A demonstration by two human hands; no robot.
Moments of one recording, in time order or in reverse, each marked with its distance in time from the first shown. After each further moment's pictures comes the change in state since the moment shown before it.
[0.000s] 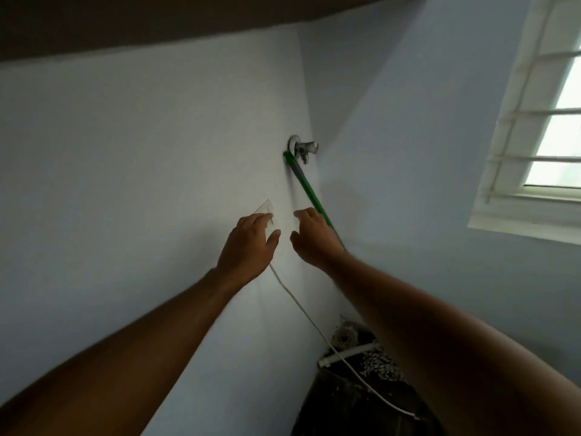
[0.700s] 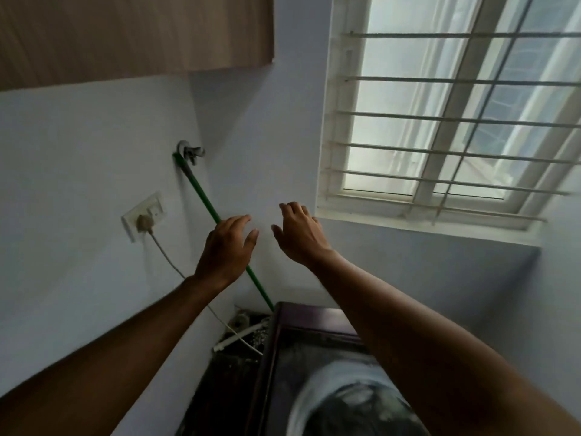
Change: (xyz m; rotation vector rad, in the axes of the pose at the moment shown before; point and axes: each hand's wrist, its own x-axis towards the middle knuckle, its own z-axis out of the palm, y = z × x) left_hand -0.133 0.206 -0.023 -0.339 0.023 0.187; right_hand -0.235 0.060 -0.187 -0.367 0.225 0.027
